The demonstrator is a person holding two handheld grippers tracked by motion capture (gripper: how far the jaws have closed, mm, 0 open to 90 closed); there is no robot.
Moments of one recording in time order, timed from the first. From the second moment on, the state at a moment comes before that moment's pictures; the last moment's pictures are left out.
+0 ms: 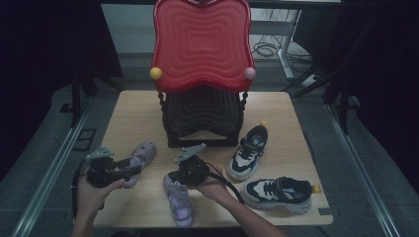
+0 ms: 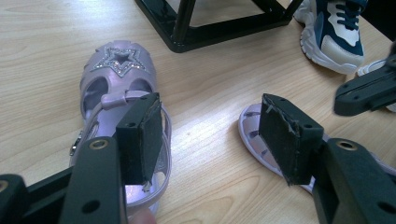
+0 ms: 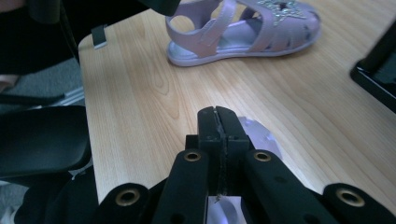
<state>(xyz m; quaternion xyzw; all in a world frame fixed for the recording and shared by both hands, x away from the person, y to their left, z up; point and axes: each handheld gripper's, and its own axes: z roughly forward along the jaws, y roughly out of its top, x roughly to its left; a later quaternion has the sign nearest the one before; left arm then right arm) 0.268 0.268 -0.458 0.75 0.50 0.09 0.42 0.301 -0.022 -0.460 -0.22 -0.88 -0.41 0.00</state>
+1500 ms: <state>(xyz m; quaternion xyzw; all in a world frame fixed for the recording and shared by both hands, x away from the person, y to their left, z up) 0.263 0.291 -0.464 0.73 0.53 0.11 0.42 0.267 -0.089 -0.482 -0.26 -0.84 -0.48 0.02</state>
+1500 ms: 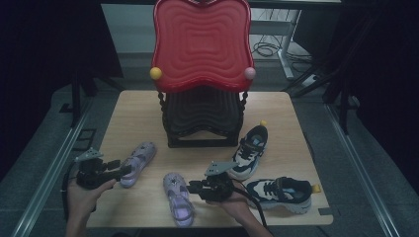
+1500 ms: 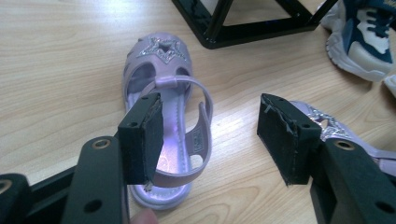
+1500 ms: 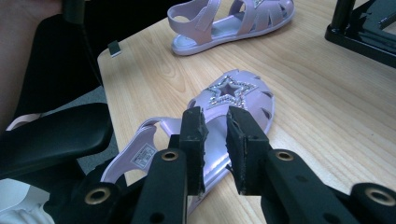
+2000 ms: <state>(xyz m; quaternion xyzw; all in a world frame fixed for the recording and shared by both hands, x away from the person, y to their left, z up) 0.277 0.268 -0.483 0.76 0.52 0.11 0.38 0.256 -0.085 -0.481 -0.25 -0.84 -0.49 0.03</state>
